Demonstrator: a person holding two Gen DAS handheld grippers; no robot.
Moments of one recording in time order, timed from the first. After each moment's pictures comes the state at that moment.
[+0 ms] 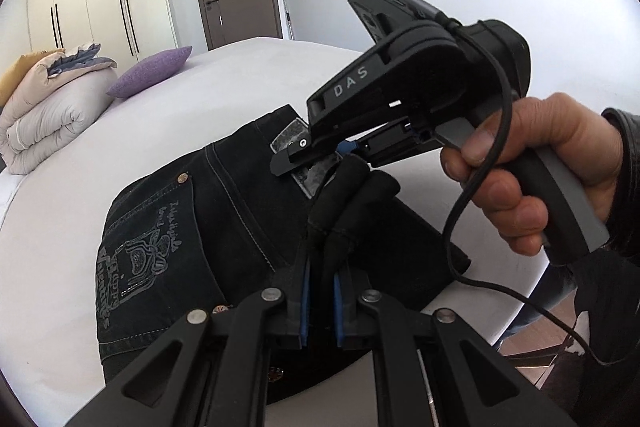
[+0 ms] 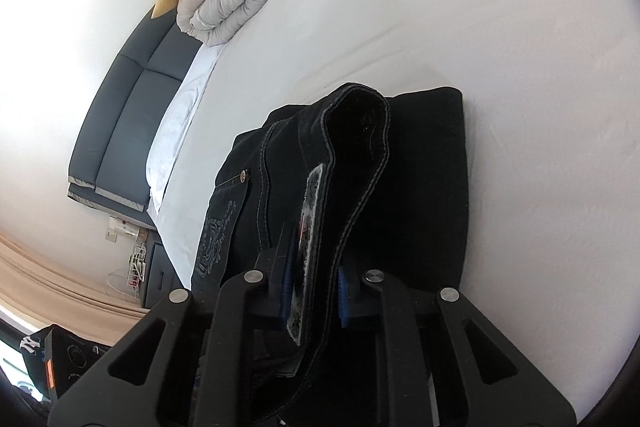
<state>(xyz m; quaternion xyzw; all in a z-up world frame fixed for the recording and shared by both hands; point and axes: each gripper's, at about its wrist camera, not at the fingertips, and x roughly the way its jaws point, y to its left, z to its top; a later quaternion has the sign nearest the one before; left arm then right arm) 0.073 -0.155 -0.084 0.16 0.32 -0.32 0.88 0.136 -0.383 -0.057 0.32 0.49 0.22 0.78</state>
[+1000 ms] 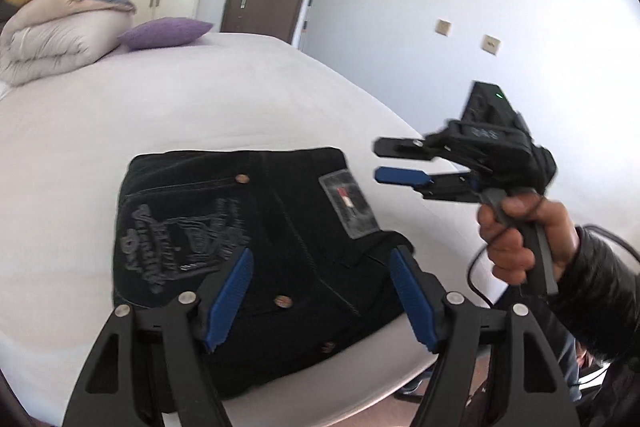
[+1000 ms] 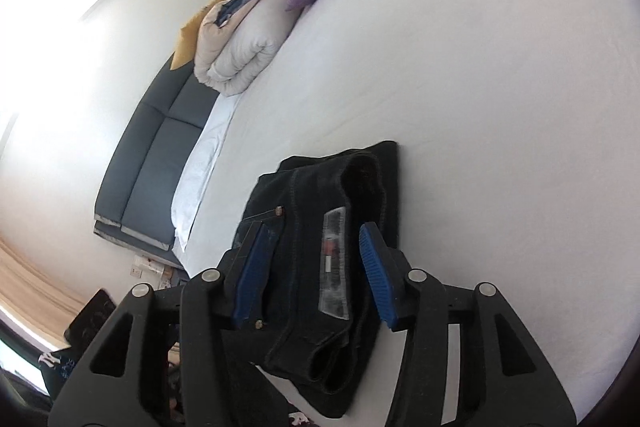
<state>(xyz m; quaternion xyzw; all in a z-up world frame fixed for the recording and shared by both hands) 0.107 -0.056 -0.044 -0.03 0.35 -0.34 0.87 0.084 -0.453 -0.026 0.37 0.42 0.22 0.80</state>
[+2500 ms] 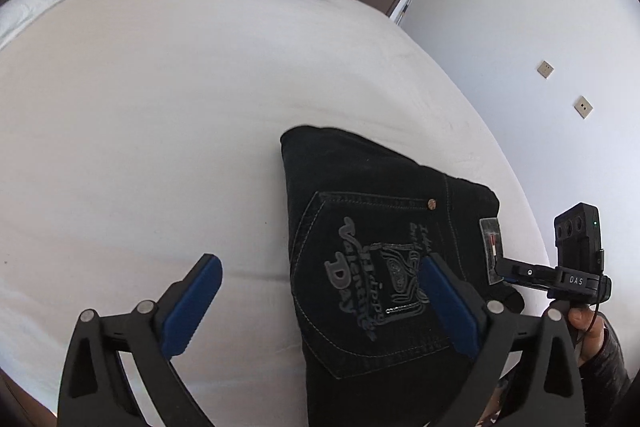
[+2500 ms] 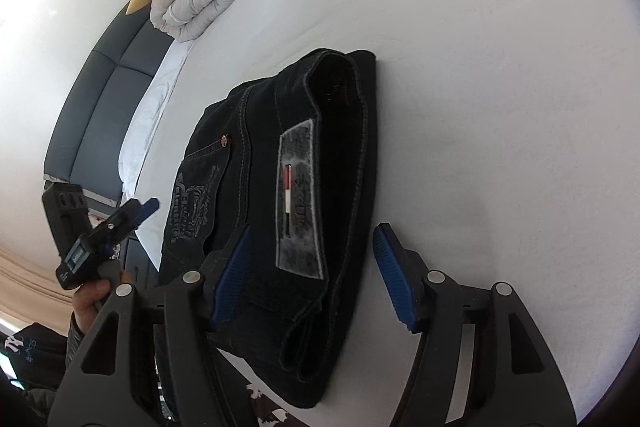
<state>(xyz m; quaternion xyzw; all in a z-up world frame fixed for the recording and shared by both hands) 0.211 0.037 -0.081 -0.11 0.47 -0.23 0.85 0.083 -0.412 -0.061 0.29 0.52 0.17 0.78</state>
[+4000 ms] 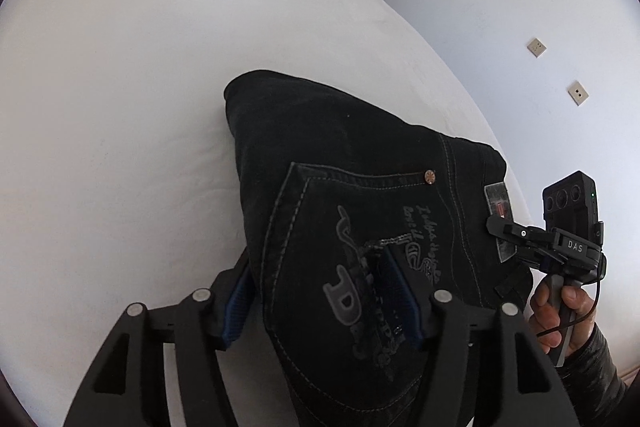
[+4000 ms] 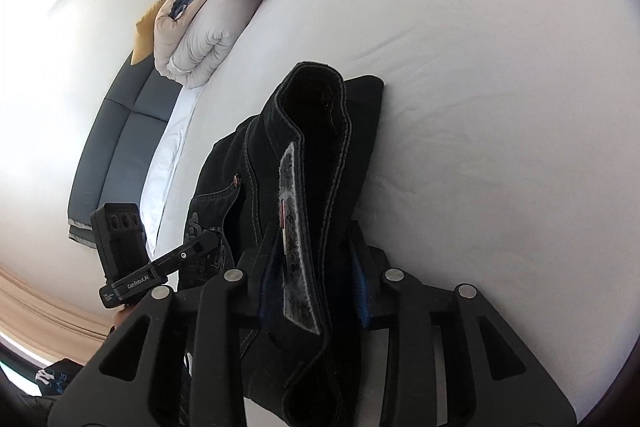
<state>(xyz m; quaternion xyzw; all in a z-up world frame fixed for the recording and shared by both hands) 0.318 -0.064 -0.114 -0.11 0.50 -0.28 0.81 0.213 -0.497 -0.082 0.36 0.47 0.18 0.79</state>
